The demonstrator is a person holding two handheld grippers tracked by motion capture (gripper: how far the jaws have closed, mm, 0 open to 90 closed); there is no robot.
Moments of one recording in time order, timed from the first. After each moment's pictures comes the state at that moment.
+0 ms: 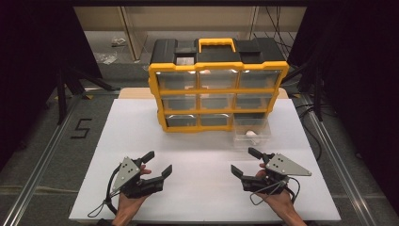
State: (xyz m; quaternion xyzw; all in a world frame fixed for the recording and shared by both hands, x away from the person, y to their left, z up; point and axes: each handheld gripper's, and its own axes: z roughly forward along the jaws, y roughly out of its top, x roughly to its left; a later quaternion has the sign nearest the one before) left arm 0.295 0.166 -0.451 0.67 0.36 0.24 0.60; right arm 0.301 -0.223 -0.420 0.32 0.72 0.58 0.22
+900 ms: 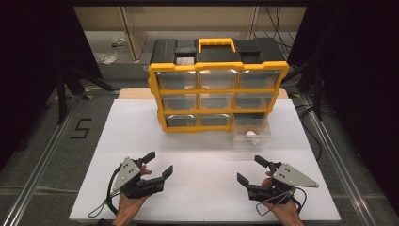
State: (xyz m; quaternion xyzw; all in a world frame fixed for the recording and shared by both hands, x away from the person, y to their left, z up) left arm 0.295 0.165 -0.452 0.67 0.36 0.23 0.60; right arm 0.282 -0.237 -0.431 0.33 0.71 0.58 0.23
